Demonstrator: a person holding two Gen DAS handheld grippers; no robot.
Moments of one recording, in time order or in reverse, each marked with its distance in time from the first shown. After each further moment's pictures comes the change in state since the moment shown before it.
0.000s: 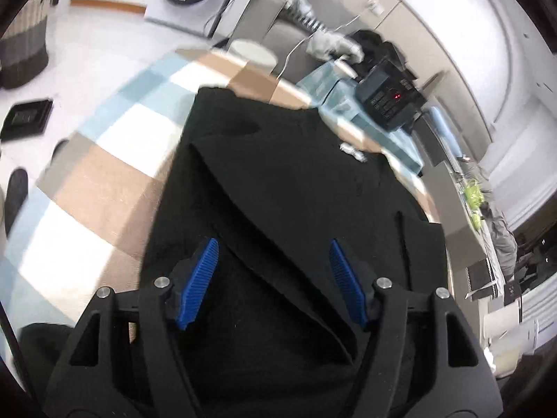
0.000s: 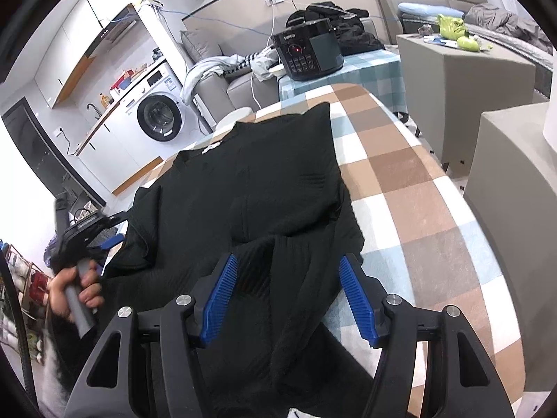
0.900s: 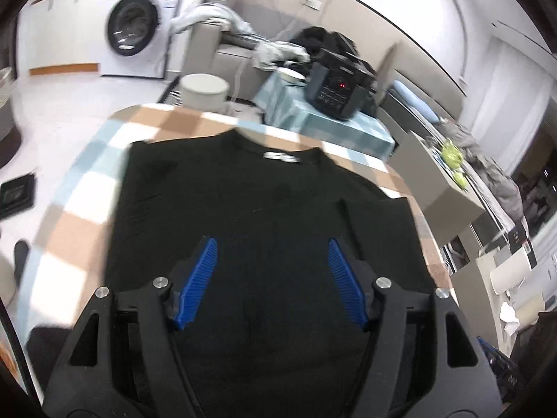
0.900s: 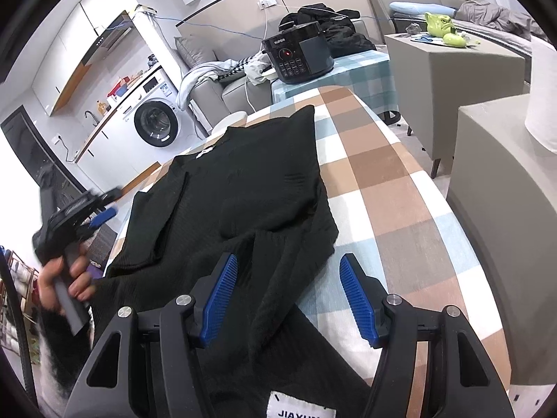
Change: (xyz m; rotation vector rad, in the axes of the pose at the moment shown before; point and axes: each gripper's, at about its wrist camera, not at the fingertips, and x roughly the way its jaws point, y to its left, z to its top) left arm -0.050 -0.090 -0.027 0.267 -0.104 -0.026; right arm -0.025 -0.024 -0.009 0.027 -0.014 -0.017
